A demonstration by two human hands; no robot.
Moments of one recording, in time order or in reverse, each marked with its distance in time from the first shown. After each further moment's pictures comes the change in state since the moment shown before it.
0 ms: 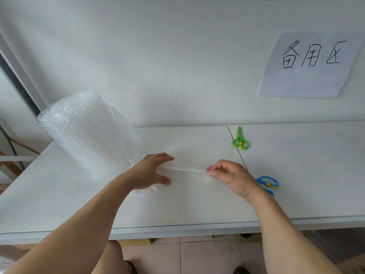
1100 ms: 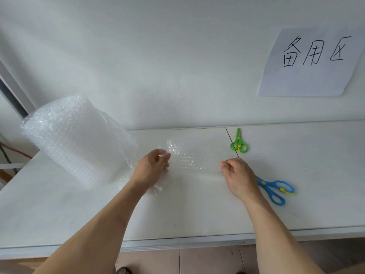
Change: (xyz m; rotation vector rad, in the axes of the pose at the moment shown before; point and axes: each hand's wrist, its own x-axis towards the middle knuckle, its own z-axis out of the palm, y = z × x) left_hand 0.024 0.032 0.019 -0.621 0.415 -0.207; right_hand 0.030 0.023 -0.010 -0.463 0.435 -0.004
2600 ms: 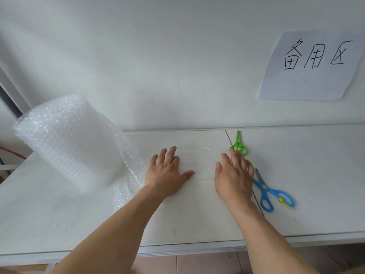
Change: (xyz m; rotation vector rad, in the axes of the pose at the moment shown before) left_hand 0.018 -0.009 0.044 1.122 -0.108 0.301; right_hand -0.006 -0.020 0.021 -0.526 0.177 -0.087
